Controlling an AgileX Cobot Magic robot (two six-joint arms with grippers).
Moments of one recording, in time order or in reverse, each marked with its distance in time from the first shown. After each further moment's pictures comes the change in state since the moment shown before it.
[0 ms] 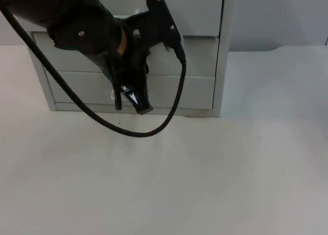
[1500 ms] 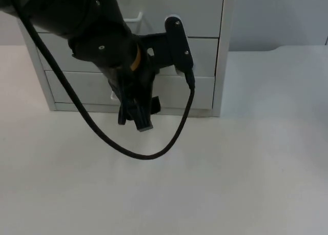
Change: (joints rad) right arm 0.000 0.000 0.000 0.002 -0.004 -0.003; left arm -0.072 0.020 -0.006 0.044 0.137 0.021
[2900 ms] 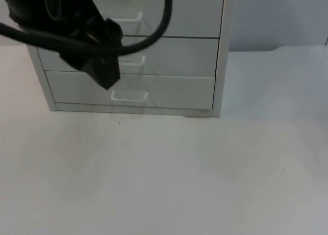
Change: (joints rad) right arm 0.000 0.000 0.000 0.005 0.002 -0.004; left arm 0.006 -0.516 -0.007 -0.725 0.626 0.120
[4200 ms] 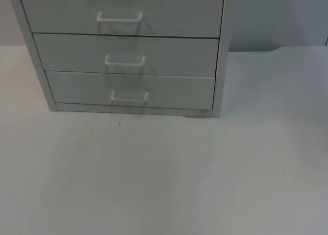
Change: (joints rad) right arm 0.000 -0.199 0.001 0.094 -0.071 -0.091; left arm 0.736 -0.687 0.312 -0.062 -0.115 -0.120
